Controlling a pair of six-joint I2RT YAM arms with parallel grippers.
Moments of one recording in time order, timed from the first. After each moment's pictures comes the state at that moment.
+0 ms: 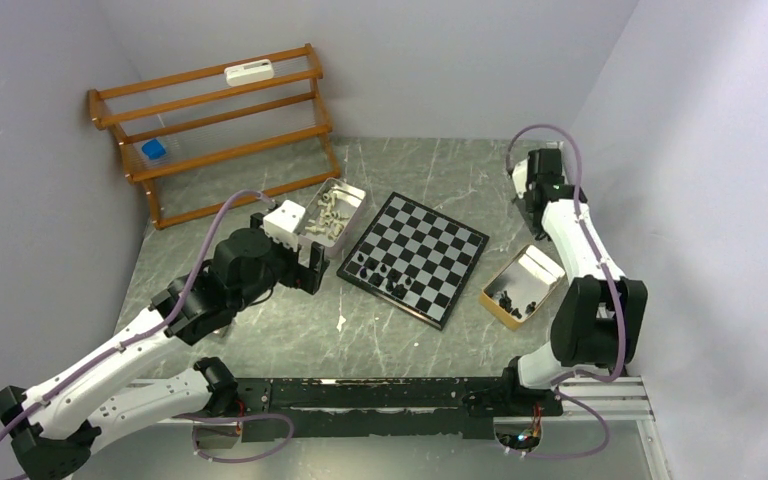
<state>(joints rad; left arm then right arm) -0.85 0.81 0.87 -0.46 -0.29 -0.17 -0.04 1.52 1.19 -0.71 0.33 -0.53</state>
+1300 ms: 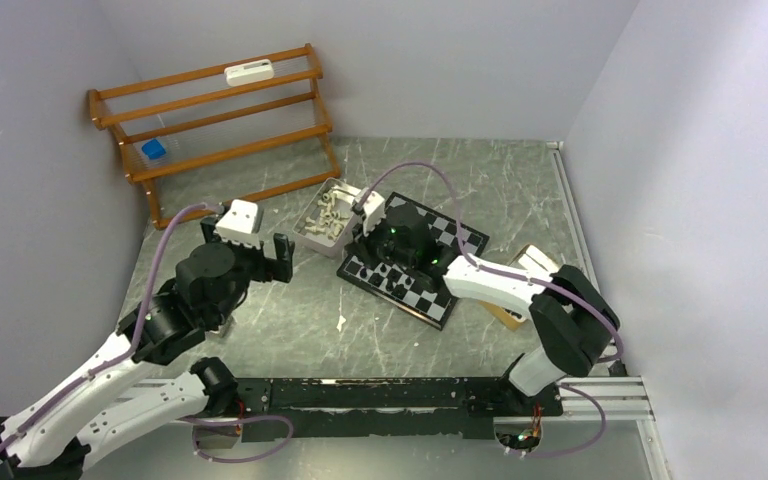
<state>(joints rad) -0.85 0.67 0.86 -0.47 -0.58 -0.18 0.80 1.53 0.89 0.28 -0.16 0.02</state>
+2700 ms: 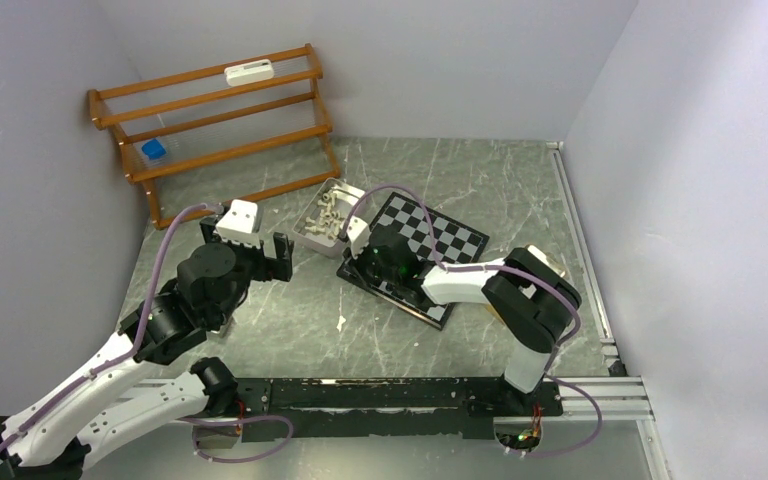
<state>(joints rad) -0.85 0.65 0.84 -0.46 -0.60 -0.18 0.87 1.75 0.82 0.45 -0.07 -0.10</state>
